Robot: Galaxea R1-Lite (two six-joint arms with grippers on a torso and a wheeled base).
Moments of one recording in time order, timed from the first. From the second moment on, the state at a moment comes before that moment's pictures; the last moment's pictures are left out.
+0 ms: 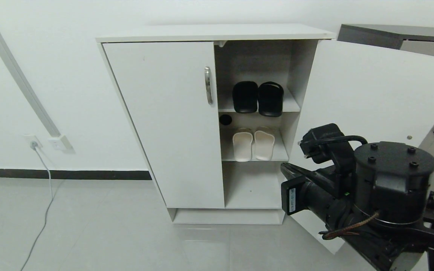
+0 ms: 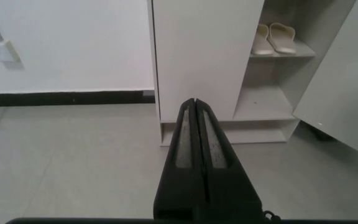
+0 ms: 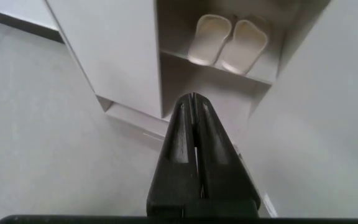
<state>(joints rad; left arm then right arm) 0.00 0.00 0.00 0.01 -0.02 0.00 0.94 1.63 -0.75 -0.72 -0.58 0.06</state>
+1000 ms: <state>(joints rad) 0.00 0.00 0.00 0.01 -0.02 0.00 0.94 1.63 -0.74 -0.71 -0.58 0.06</state>
